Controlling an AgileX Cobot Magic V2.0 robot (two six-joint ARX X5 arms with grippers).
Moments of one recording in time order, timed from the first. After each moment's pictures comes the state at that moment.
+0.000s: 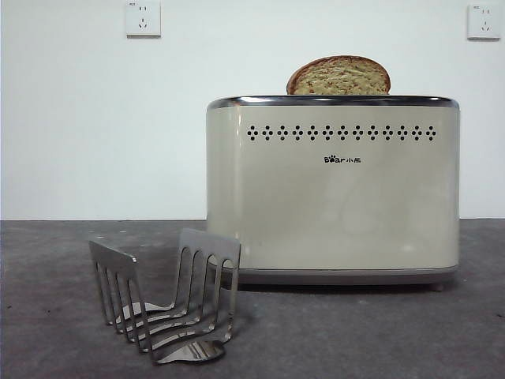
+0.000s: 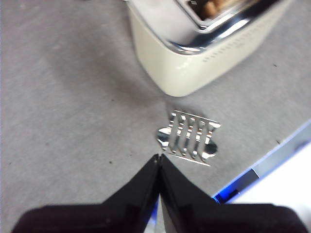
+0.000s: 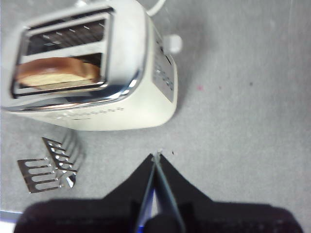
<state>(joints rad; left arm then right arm) -0.79 1.09 1.51 -1.32 -0.18 -0.24 -0.16 0.96 1.35 -1.34 -0.41 0.01</state>
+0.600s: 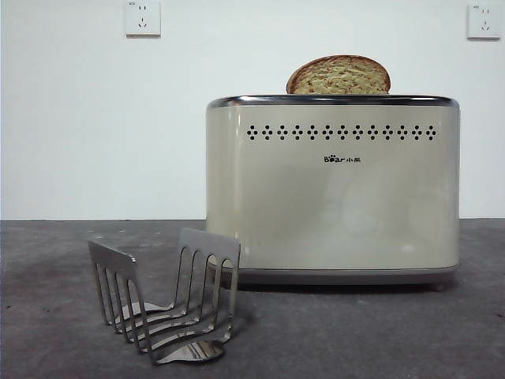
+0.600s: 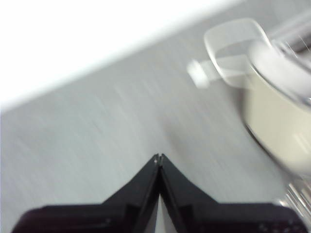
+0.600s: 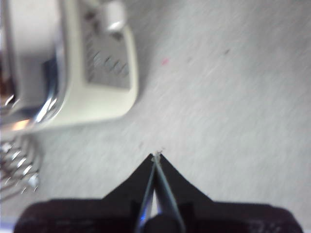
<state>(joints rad) -0.35 0.66 1.02 -0.73 -0.18 0.19 -0.16 1.26 1.35 -1.29 -0.31 0.01</state>
